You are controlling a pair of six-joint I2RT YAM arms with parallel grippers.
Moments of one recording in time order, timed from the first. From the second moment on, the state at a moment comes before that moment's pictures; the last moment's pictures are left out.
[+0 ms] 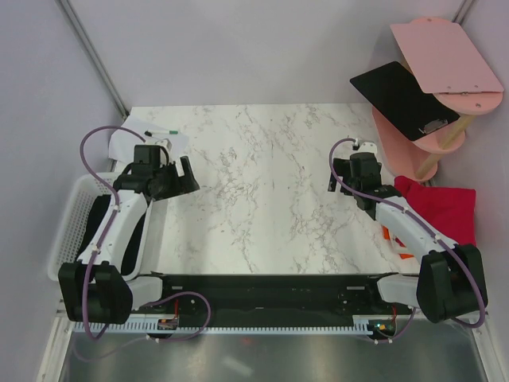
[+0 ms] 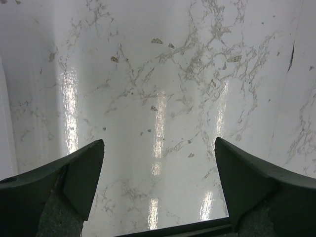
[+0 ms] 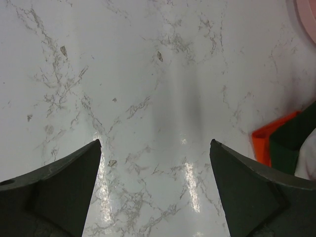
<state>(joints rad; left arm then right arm) -0.05 1.21 0.98 -0.65 0.16 -0.29 0.24 1.26 0.77 -0.20 0.24 0.28</state>
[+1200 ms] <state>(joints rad) 0.49 1.45 0.99 -0.77 -0.07 -0.46 0.24 1.28 0.77 -0.20 0.22 0.28</state>
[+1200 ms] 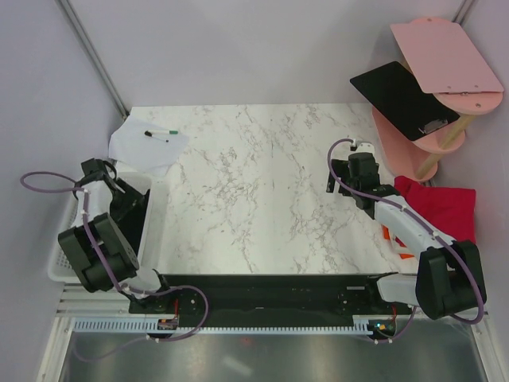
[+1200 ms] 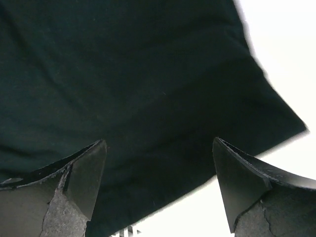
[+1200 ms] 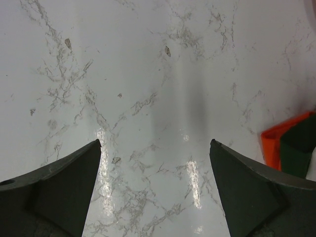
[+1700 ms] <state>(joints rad) 0.54 1.65 1.02 -0.76 -0.03 -0.47 0.24 1.30 0.76 -0.18 0.16 0.28</state>
